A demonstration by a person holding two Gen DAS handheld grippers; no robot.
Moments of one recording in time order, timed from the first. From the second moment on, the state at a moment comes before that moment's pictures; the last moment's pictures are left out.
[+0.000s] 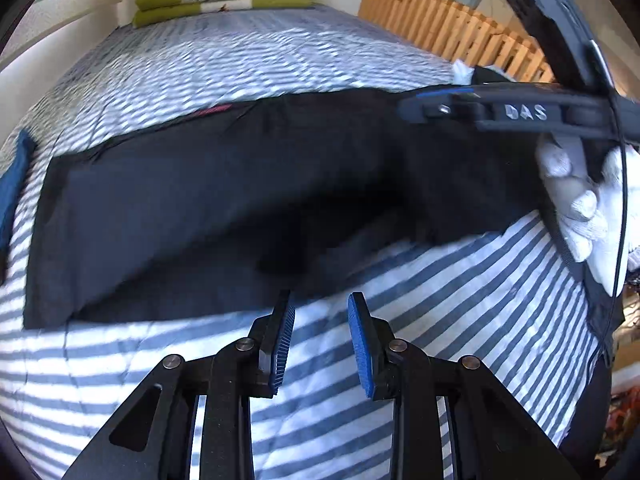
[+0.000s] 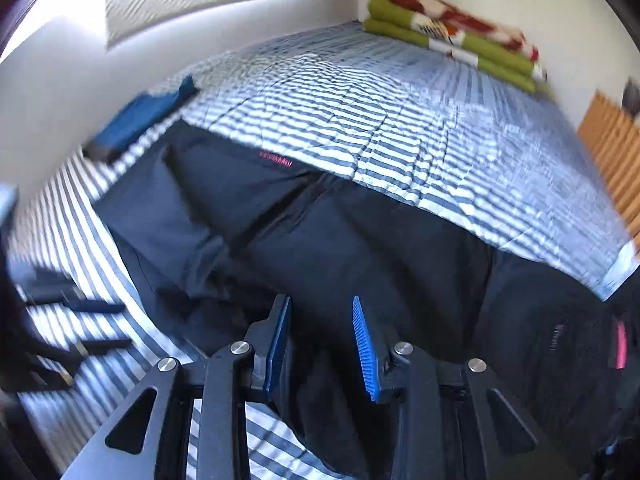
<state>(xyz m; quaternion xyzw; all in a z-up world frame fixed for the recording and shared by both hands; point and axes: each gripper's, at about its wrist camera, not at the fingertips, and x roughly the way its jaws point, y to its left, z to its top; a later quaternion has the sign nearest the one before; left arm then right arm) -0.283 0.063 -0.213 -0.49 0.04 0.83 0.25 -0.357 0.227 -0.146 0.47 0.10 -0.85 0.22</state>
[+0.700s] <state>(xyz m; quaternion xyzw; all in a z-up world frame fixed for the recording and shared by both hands) -0.282 0.190 -0.250 -0.44 0.14 0.81 0.35 -0.284 0.471 -0.167 0.53 -0.10 -0.84 0.00</state>
